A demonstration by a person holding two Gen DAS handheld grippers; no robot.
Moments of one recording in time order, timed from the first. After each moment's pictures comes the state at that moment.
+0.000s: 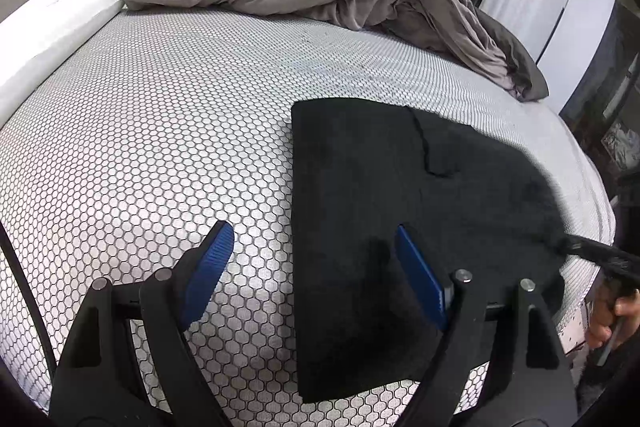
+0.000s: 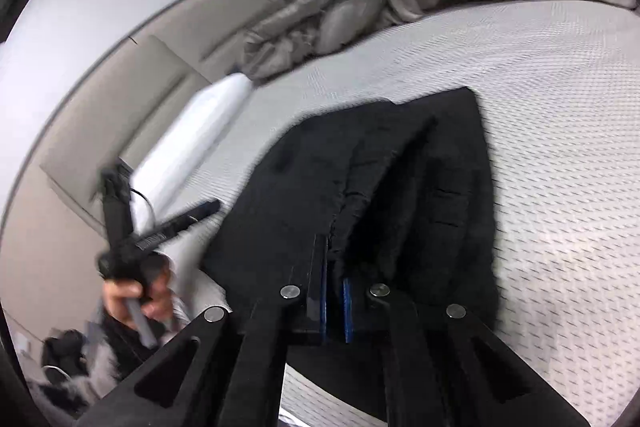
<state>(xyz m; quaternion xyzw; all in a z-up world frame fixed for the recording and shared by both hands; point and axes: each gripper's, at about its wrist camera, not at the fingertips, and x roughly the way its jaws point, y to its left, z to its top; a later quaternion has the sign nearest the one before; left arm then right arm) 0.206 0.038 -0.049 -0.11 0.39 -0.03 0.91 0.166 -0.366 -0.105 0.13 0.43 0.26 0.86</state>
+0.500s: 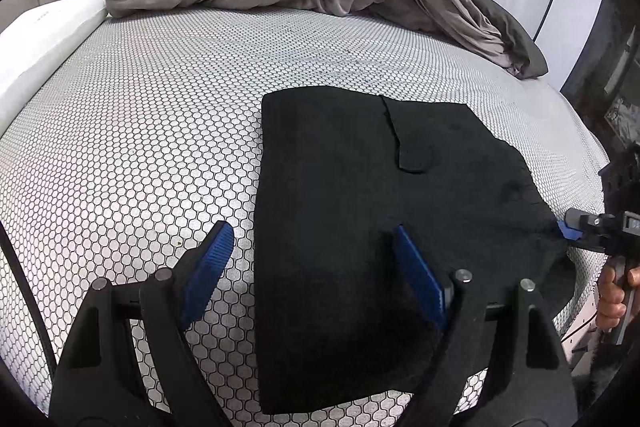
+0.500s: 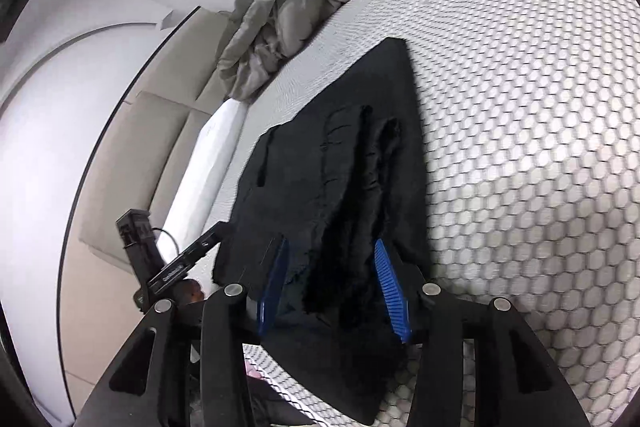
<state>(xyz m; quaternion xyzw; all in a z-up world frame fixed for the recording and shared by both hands) 0.214 0.013 -0.057 -0.07 0.40 -0.04 0.91 0.183 -0.423 -0.133 0.30 0.44 0.33 0.78</state>
